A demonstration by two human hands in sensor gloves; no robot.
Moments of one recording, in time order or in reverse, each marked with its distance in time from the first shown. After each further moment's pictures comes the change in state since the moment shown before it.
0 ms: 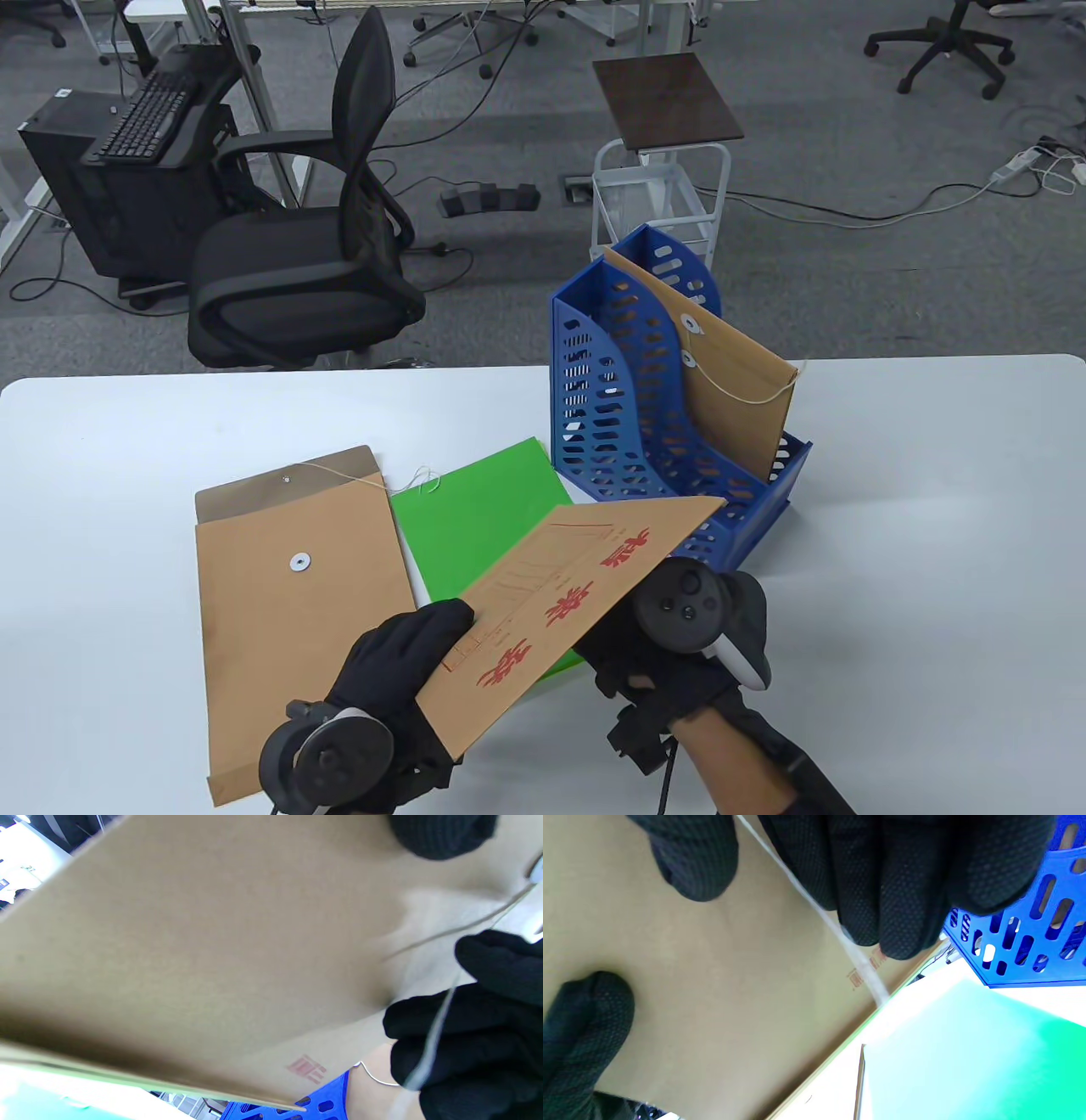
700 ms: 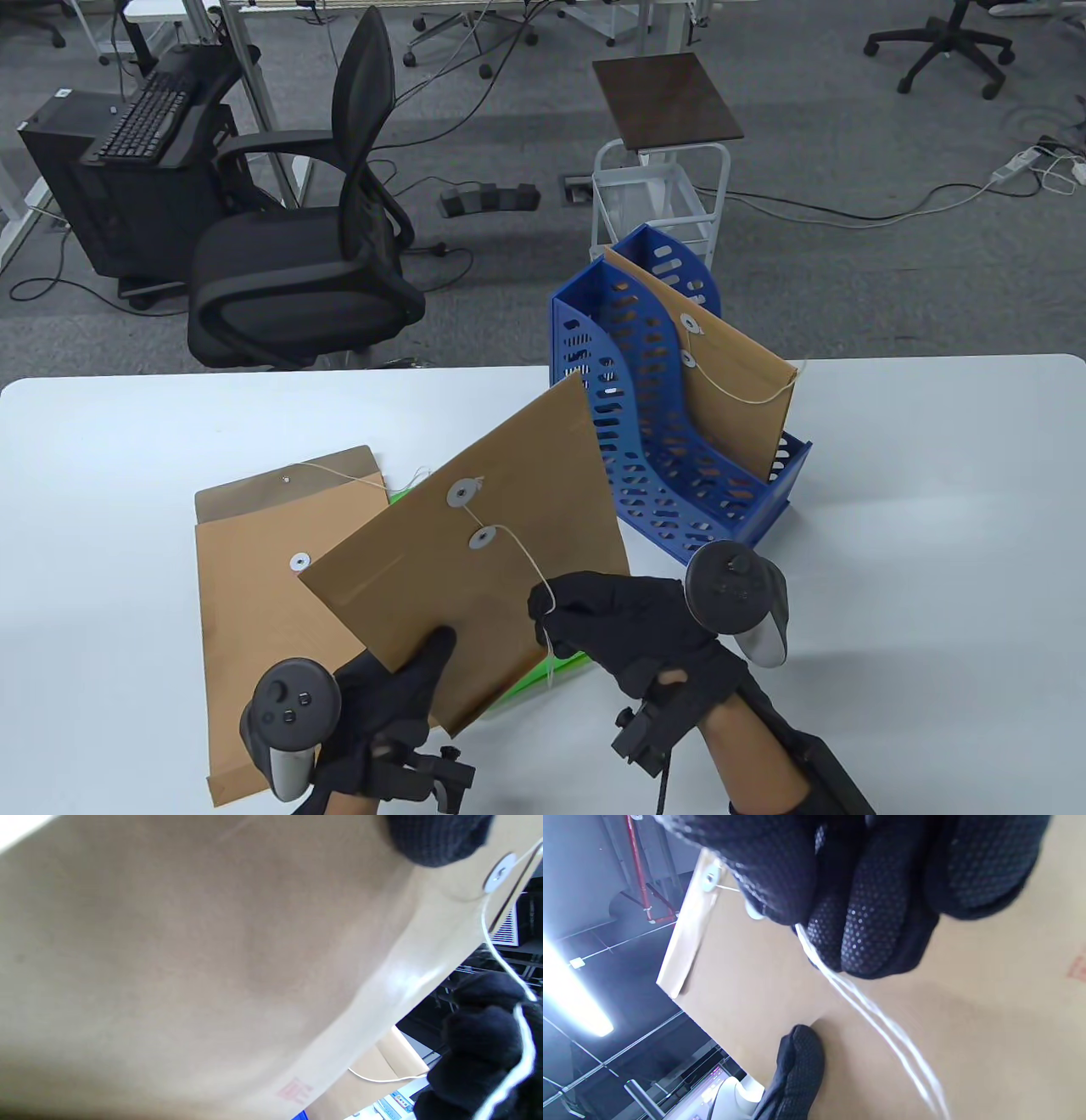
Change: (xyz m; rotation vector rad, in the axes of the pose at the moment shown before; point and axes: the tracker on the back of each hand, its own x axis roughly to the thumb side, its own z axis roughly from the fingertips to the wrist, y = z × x) left_hand -0.037 -0.020 -0.003 -0.246 0.338 0.527; right_hand -0.005 -0.010 -0.005 0.096 -0.226 -0.420
